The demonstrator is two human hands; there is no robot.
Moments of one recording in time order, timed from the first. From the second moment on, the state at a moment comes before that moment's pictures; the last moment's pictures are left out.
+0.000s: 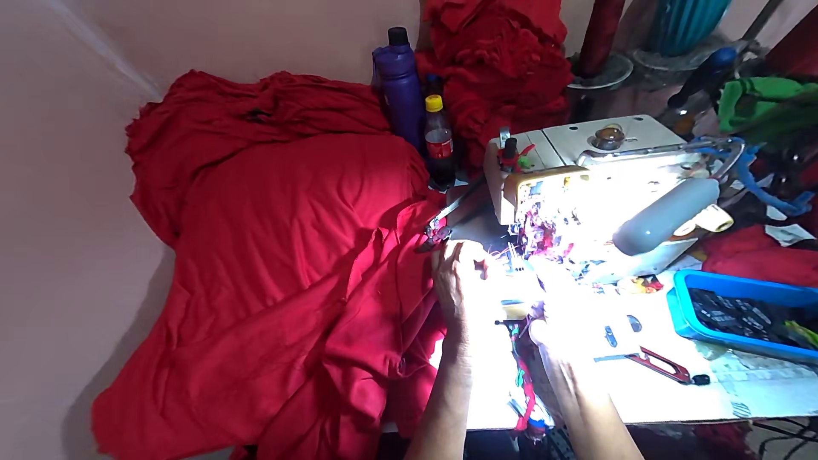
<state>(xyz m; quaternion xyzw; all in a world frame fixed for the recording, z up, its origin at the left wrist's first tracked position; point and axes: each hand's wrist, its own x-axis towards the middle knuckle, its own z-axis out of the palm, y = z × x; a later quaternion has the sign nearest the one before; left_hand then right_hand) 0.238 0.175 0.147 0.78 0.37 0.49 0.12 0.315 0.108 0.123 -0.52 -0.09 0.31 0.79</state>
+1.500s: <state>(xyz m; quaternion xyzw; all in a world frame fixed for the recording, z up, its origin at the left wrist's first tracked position) 0.238 0.176 0.144 0.78 0.37 0.49 0.12 0.318 0.119 0.133 -0.55 -0.02 0.30 0.78</state>
